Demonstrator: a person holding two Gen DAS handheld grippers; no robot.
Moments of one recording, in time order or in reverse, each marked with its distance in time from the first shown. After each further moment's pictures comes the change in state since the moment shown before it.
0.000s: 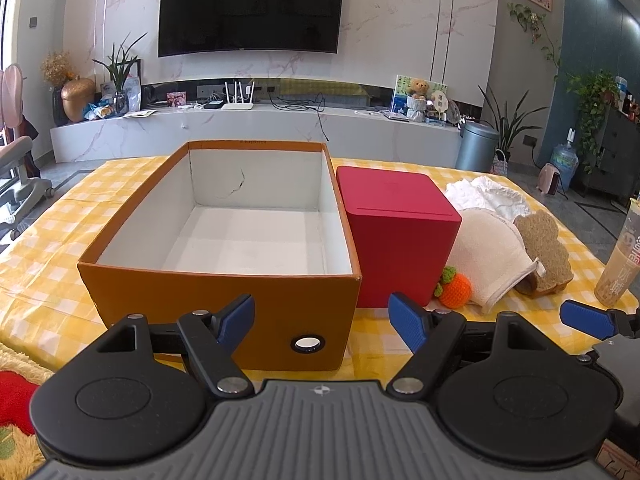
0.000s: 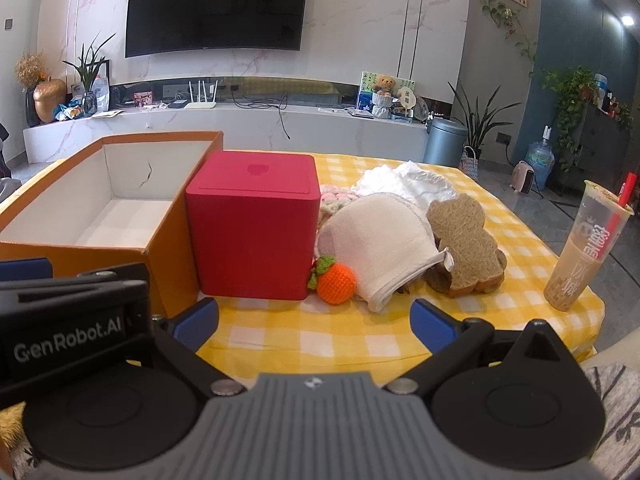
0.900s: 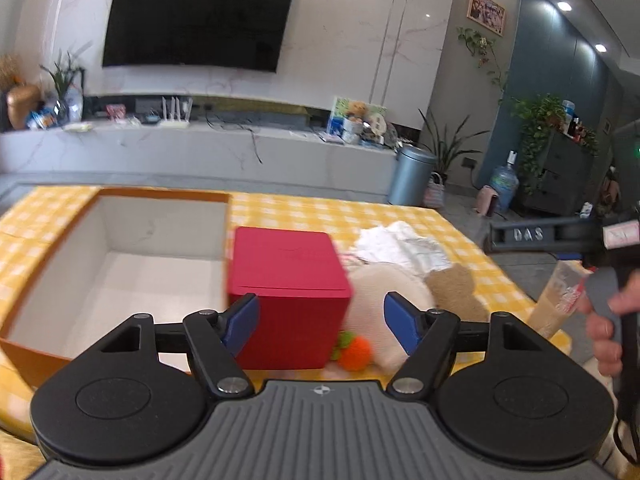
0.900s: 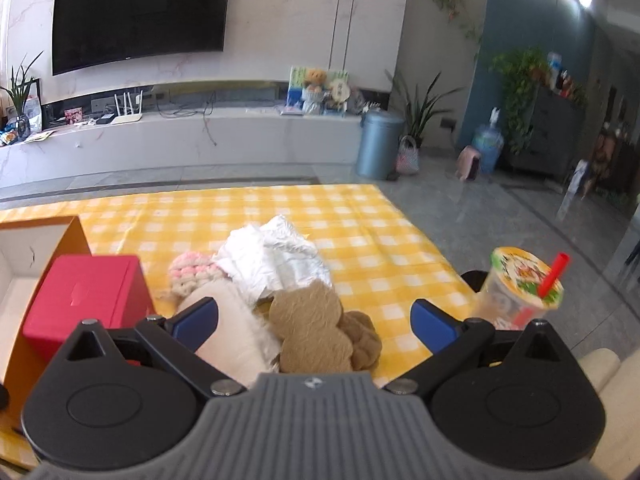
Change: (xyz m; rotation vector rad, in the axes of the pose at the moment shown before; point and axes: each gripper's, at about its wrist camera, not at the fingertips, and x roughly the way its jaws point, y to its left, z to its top) left arm 0.014 -0.052 0.055 -0.009 -0.025 -0.215; right arm 0.054 -0.154 0.124 0.083 0.063 -0.123
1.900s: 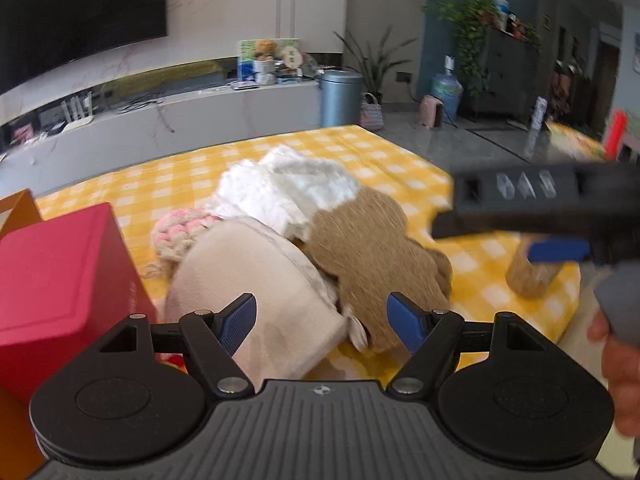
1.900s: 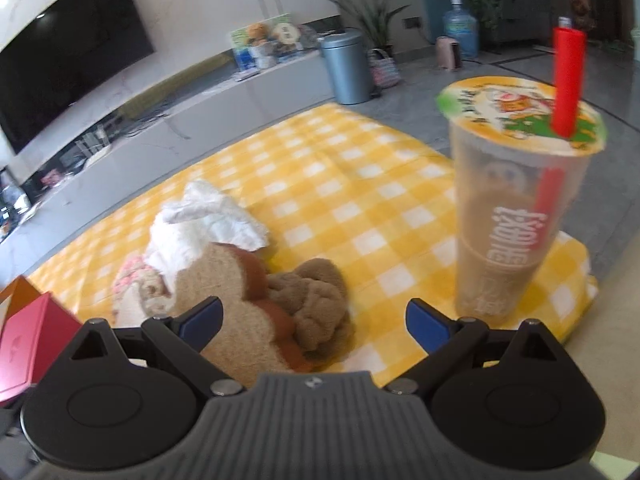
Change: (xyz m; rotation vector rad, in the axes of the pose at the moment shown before) left arm 0.149 -0.124 -0.039 0.284 0.146 -0.110; right arm 0.106 -0.102 -0.051 0.374 0.144 0.118
